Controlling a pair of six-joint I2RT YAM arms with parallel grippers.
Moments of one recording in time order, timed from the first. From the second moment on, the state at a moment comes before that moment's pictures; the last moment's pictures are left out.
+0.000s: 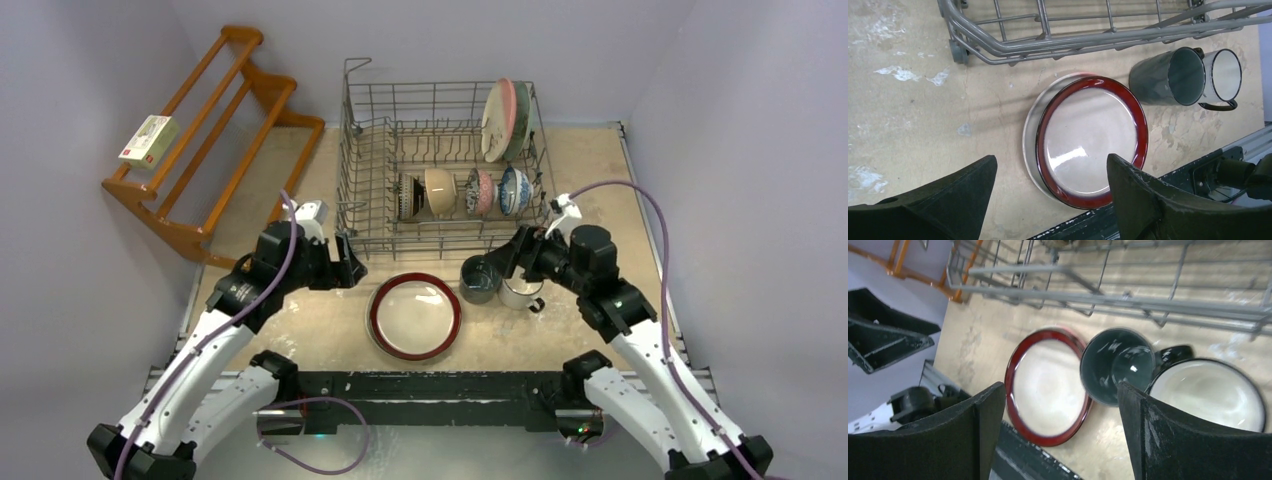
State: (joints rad) left arm -0.43 0.76 0.78 -0.67 0.12 -0.48; right arm 0.37 0.70 0.69 -0.40 -0.30 0.59
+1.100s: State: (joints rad) left arm -0.77 1.04 0.55 -0.48 -0.11 -0.74; right arm 1.07 1.00 0.56 -0.38 0.13 1.01
